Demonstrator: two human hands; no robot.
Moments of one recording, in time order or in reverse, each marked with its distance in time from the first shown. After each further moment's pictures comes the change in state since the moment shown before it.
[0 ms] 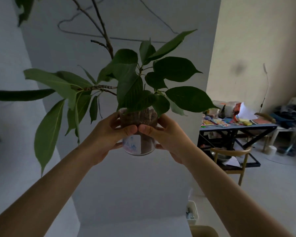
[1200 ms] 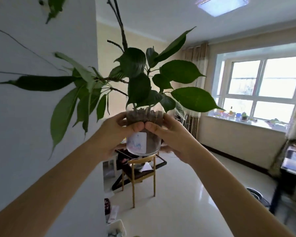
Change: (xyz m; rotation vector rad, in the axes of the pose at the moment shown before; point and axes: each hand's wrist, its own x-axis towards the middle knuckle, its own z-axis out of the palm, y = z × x) left_hand -0.011 0.124 0.247 -0.203 -0.550 0.139; right_hand -0.193 -0.110 -0.209 -0.249 0.541 0.017
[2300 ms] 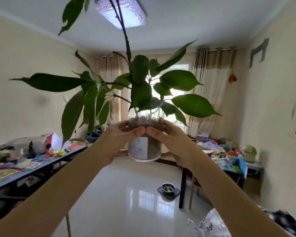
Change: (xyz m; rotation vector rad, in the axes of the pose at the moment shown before) left_hand 0.161 0.001 0.330 -0.179 -0.538 0.076; right_hand -0.044 0.035 -0.310 -0.110 0.551 0.081
